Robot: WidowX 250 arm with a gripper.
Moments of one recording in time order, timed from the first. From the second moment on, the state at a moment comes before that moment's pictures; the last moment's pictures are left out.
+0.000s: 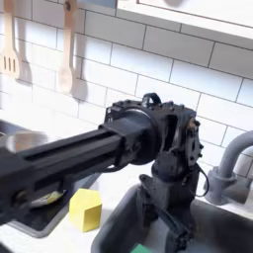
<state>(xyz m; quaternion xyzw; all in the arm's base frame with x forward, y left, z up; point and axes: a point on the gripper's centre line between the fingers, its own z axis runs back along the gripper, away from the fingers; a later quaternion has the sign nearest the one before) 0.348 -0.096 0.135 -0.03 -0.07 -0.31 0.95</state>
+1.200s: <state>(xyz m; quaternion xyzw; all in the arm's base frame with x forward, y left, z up) 0.314 -0.088 0.117 -0.01 -0.07 -0.29 0.95</state>
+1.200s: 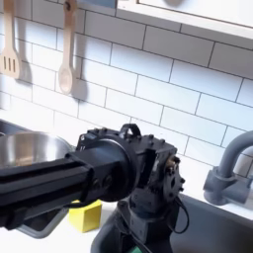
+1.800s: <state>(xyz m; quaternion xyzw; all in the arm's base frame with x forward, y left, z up) 0.314 -0.096 0.104 -0.02 -0.06 -0.28 0.96</state>
